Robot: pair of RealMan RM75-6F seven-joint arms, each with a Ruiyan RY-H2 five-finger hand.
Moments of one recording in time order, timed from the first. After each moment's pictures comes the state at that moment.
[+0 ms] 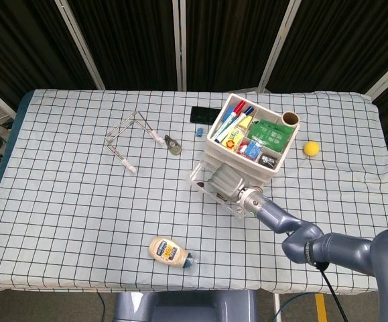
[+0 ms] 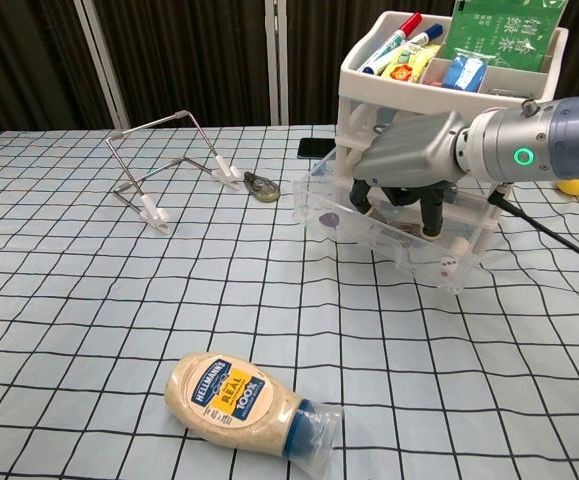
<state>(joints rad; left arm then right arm) -0.02 -1.07 -0.09 -1.54 1.39 1.51 -0.05 1.11 -1.40 0.03 -1.41 -1.16 0.65 -0.53</state>
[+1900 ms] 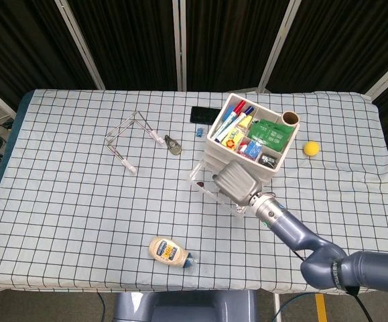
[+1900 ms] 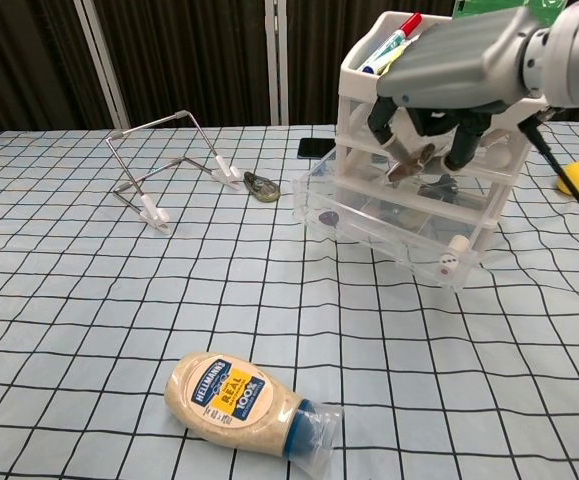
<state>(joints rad) 0.02 -1.05 -0.06 -1.55 1.48 1.60 -0.11 1.06 -1.14 0.04 -1.83 -1.05 0.91 -0.76</state>
